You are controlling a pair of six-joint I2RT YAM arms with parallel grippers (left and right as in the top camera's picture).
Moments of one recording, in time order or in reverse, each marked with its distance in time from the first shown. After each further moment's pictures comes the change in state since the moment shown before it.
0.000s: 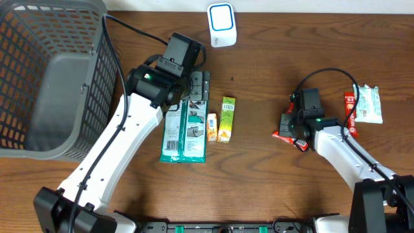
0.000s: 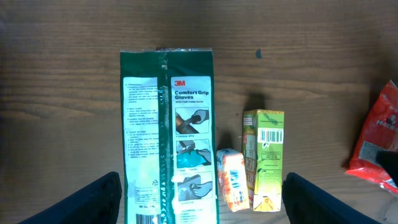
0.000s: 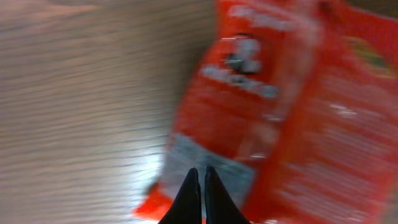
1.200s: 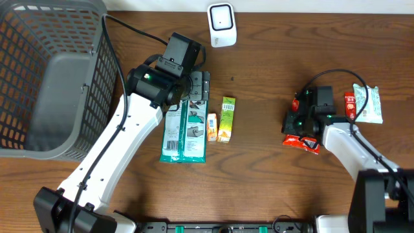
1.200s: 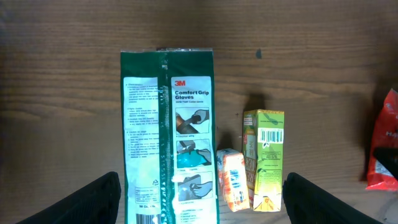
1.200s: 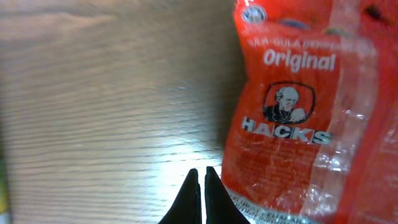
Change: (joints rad) left arm 0.000 0.000 0.000 0.000 0.000 0.000; right arm -0.105 0.055 0.013 0.028 -0.216 -0.049
